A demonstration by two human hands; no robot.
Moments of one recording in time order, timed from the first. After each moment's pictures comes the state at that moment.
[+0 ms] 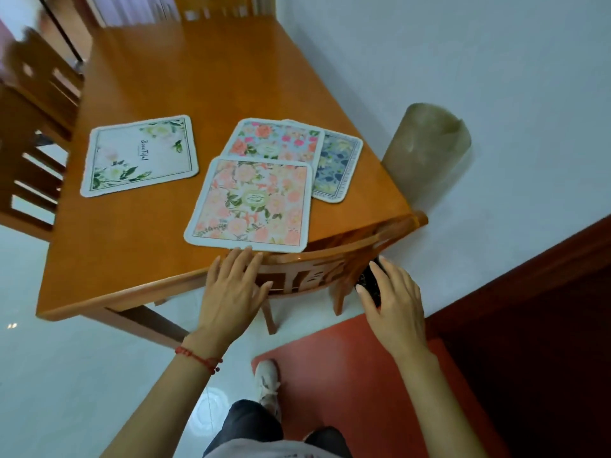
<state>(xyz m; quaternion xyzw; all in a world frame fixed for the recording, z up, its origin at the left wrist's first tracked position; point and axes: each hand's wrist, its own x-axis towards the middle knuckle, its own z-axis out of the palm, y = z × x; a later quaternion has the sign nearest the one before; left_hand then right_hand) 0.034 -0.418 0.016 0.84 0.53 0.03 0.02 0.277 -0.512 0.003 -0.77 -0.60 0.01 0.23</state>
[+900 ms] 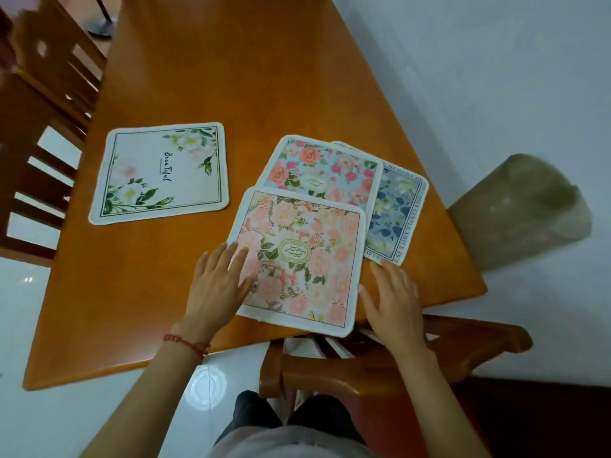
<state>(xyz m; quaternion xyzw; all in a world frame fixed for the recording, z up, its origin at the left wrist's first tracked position) -0.020 -0.206 -0.015 0.80 0.59 -0.01 0.07 0.254 -0.283 -0.011 -0.75 -0.64 0.07 0.14</state>
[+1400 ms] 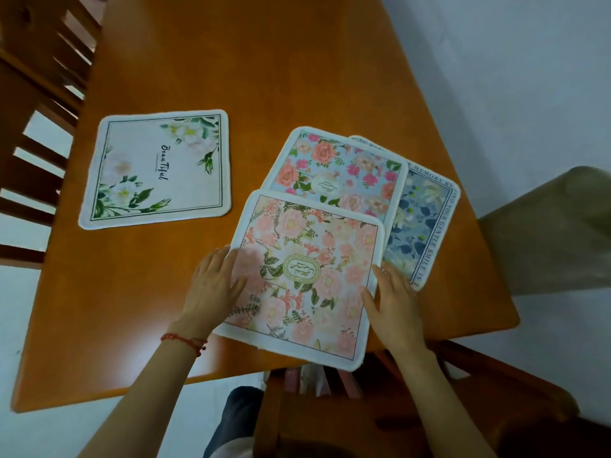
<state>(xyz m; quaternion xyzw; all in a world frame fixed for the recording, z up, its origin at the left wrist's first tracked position) -0.028 -0.147 -0.059 0.75 0.64 0.02 0.17 0.263 -0.209 -0.044 -0.75 -0.62 0.19 0.10</state>
